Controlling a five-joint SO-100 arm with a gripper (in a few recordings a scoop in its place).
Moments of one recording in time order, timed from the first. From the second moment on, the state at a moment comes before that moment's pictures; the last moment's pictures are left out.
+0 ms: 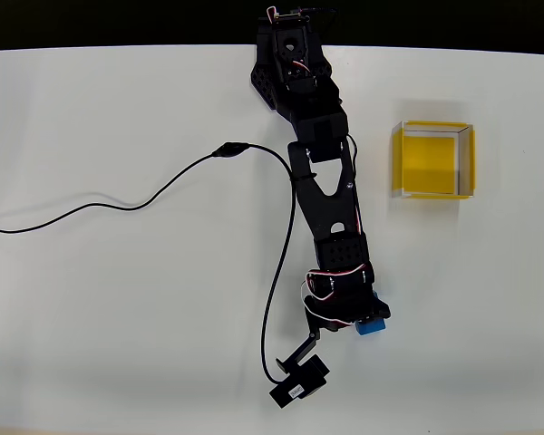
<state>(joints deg) -7.0 57.4 69.4 47.5 -89.7</state>
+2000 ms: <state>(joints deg) -17.9 89.6 90.0 46.1 -88.2</state>
